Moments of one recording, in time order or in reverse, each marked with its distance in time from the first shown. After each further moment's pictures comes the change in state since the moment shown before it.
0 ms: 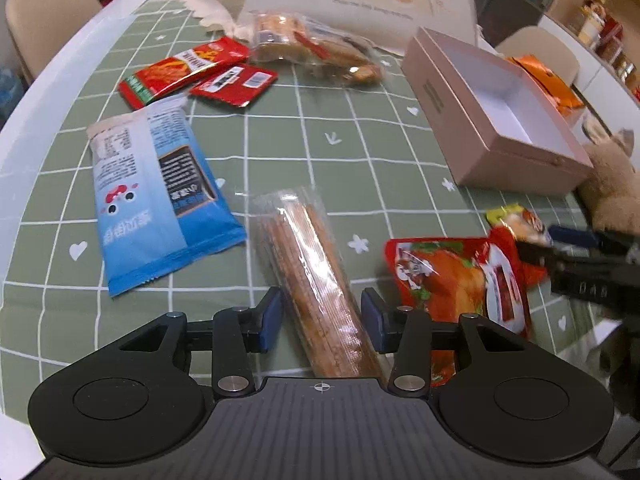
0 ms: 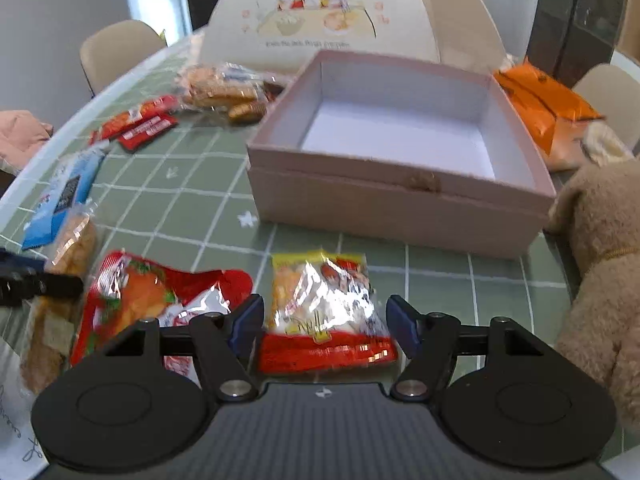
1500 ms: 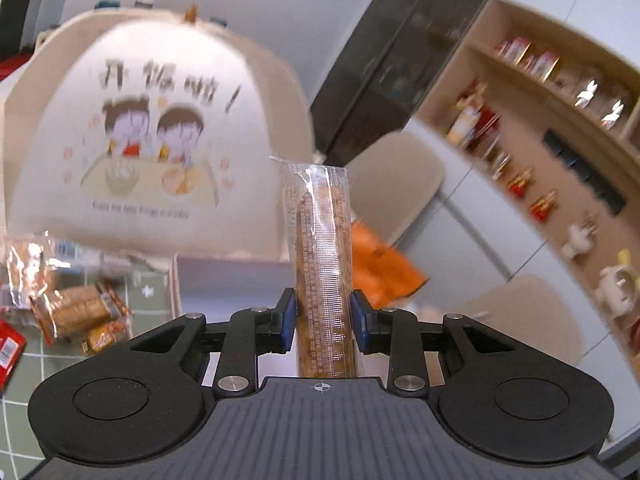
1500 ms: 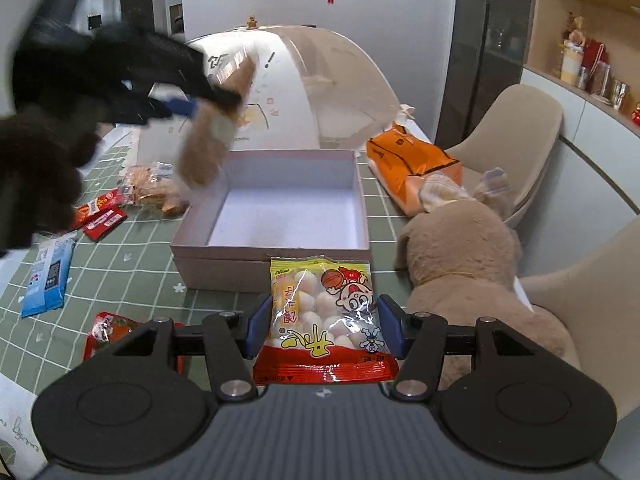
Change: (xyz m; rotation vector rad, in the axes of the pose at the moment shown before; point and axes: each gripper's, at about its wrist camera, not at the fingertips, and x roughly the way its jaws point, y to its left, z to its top) left arm 0.013 -0.143 0.177 0.051 -0.294 -0.386; right arm -0.111 -0.061 -0.003 0.137 -0.147 -0.154
